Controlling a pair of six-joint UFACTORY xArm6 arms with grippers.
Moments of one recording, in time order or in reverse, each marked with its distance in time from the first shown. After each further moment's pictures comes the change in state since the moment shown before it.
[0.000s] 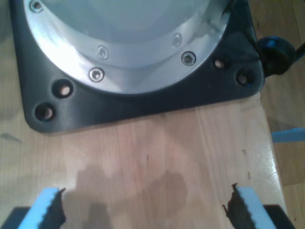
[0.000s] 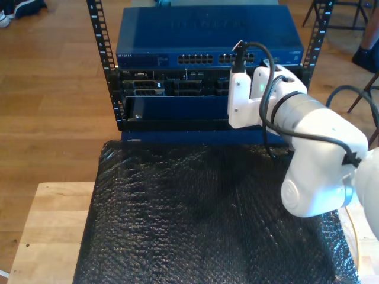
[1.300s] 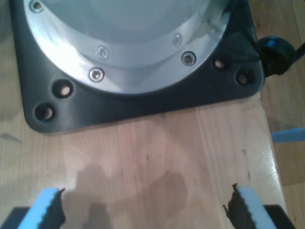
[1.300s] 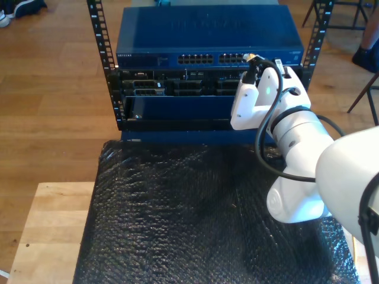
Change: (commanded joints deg) left arm 0.0 0.0 0.0 0.0 0.0 0.0; right arm 0.6 13.0 -4.7 4.4 -20.0 0.4
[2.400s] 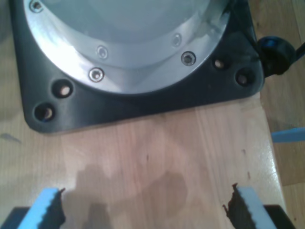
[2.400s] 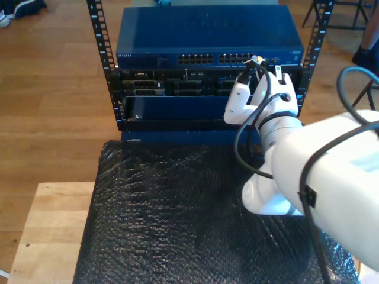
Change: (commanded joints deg) left arm 0.0 0.0 0.0 -0.1 0.0 0.0; right arm 4.0 16.1 -12.4 15.5 -9.0 -3.5
